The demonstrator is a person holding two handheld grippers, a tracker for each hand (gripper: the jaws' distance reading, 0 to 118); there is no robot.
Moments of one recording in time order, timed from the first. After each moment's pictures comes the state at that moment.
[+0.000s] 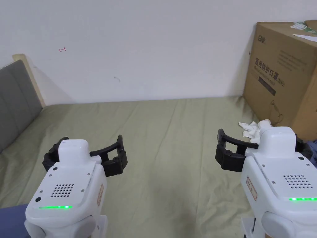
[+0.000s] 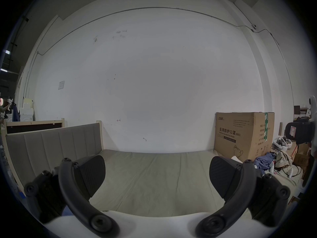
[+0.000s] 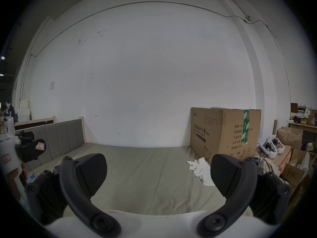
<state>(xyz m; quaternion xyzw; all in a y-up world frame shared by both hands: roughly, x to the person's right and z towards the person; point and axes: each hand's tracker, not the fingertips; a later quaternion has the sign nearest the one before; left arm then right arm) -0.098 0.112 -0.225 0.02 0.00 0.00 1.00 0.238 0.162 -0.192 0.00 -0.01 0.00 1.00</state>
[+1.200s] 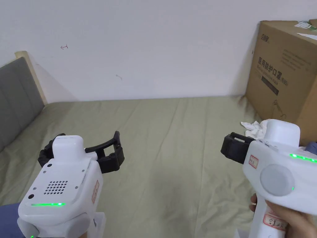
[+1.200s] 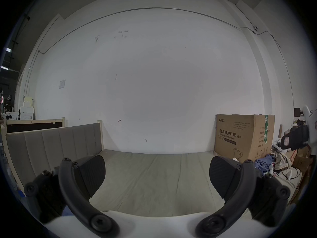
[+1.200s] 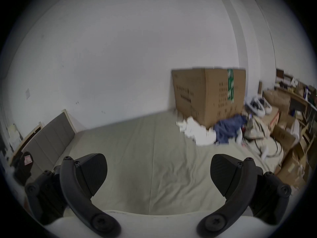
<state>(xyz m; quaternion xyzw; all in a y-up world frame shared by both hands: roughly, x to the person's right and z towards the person) -0.107 0.119 -0.224 0.02 0.00 0.00 1.00 0.240 0.182 -0.218 -0.25 -0.11 -0.12 0.96</state>
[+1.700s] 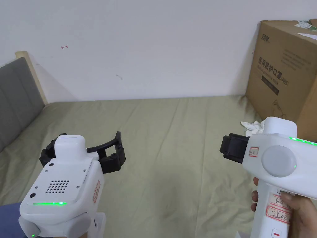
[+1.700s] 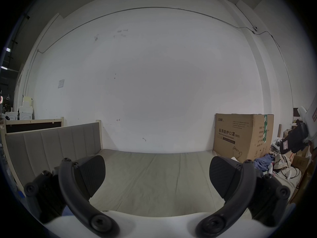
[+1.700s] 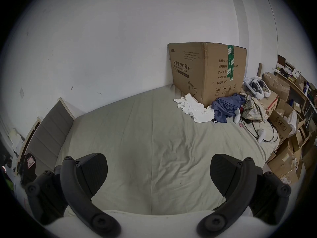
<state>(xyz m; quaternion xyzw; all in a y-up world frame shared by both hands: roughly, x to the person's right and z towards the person) -0.106 0.117 -0.224 0.01 0.00 0.01 1.00 0.243 0.188 -0.227 -0.30 -0.10 -0.13 0.94</state>
